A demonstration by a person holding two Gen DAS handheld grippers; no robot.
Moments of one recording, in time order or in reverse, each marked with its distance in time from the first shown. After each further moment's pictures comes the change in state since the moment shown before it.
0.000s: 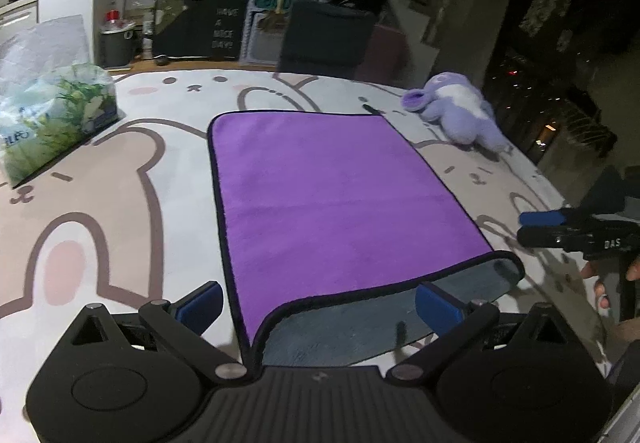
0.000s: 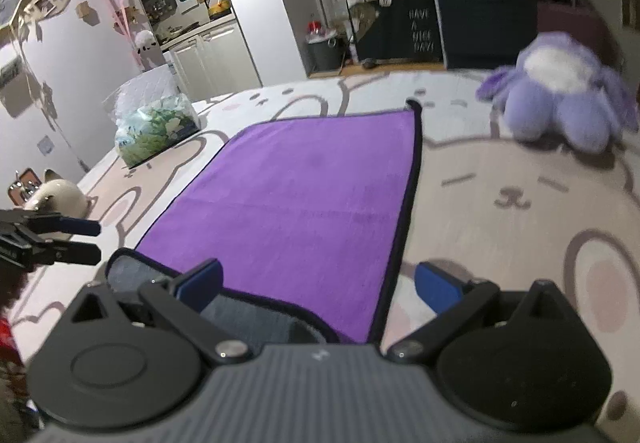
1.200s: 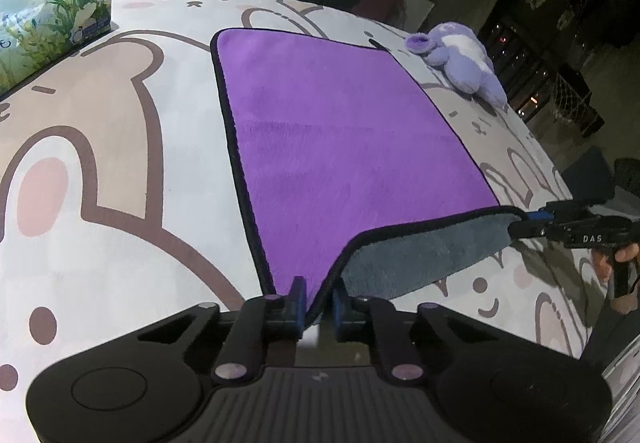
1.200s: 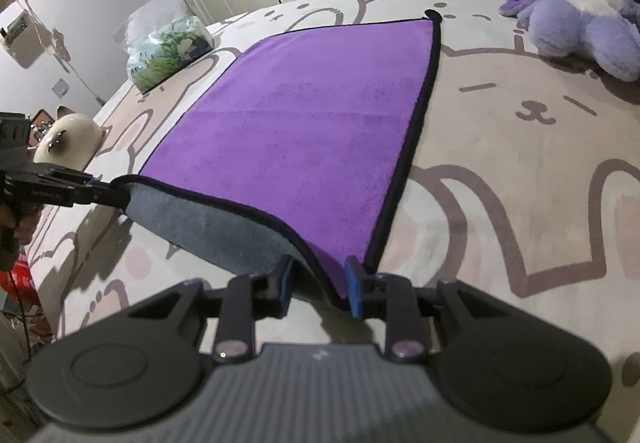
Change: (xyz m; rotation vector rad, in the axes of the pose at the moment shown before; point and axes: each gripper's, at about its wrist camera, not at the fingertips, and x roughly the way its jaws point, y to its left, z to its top) left arm 0.024 0.037 -0.018 -0.065 0.205 -0.090; right arm 0.017 -0.015 -0.020 -0.025 0.245 0.063
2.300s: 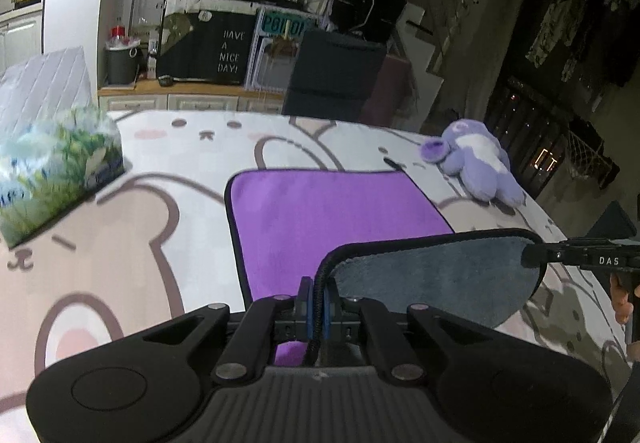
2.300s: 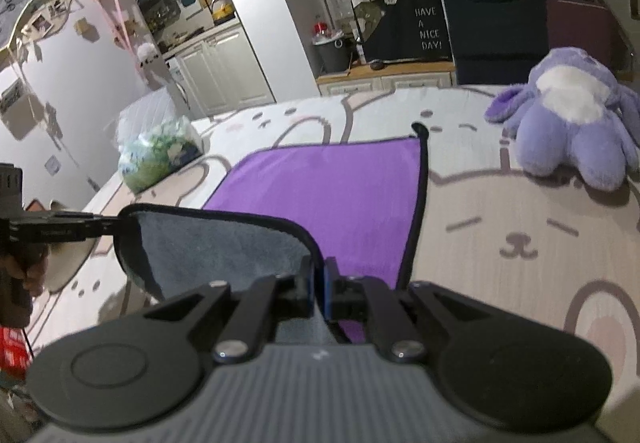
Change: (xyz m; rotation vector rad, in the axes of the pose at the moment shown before) left arm -0.019 -0.010 0.078 0.040 -0.284 0.088; right arm -0.029 0.001 0.073 0.037 -0.248 -0.028
